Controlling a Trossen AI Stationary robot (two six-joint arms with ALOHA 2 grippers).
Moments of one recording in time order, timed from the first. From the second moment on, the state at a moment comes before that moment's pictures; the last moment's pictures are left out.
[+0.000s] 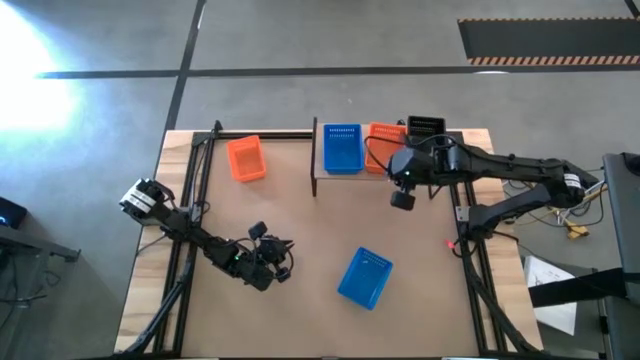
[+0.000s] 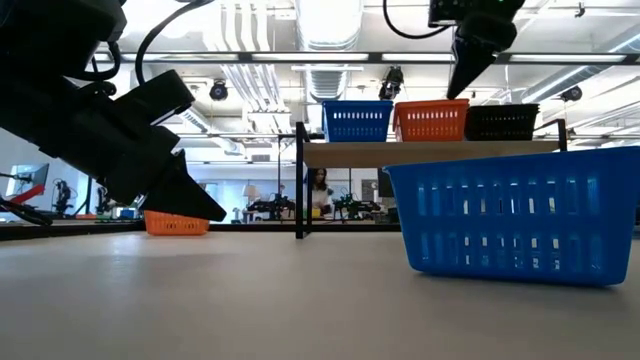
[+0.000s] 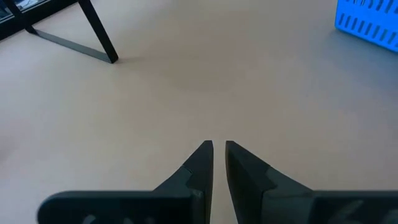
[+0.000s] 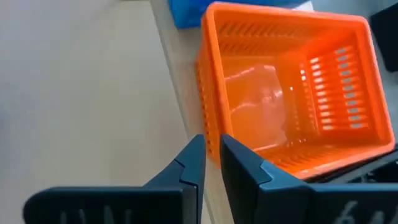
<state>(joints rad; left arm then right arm) -0.53 1.68 0.57 0.25 -0.89 -0.69 -0.15 1.26 1.23 -1.05 0.35 -0.03</state>
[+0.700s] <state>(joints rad) -0.53 1.68 0.57 0.25 -0.89 -0.69 -0.06 1.25 1.22 -0.98 0.43 0.04</state>
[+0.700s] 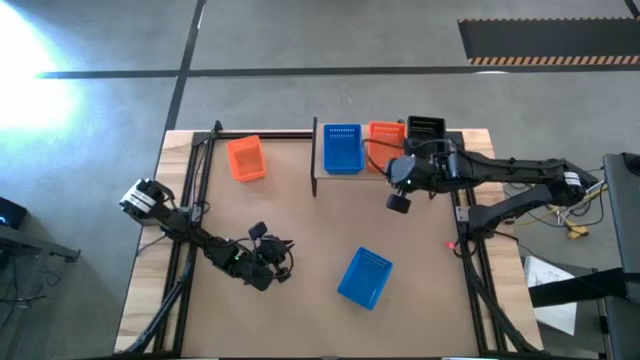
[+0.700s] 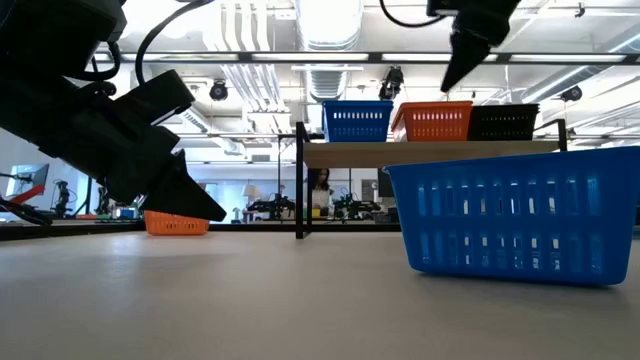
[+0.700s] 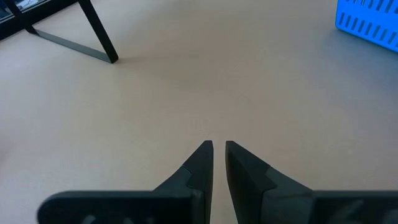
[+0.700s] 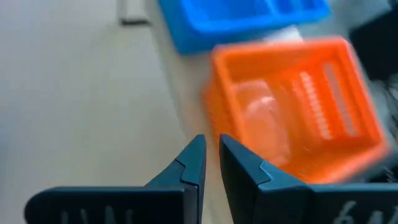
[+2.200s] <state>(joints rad) -0.06 1.14 0.70 -0.30 0.06 -0.06 1.03 1.82 0.83 0.21 1.17 0.45</state>
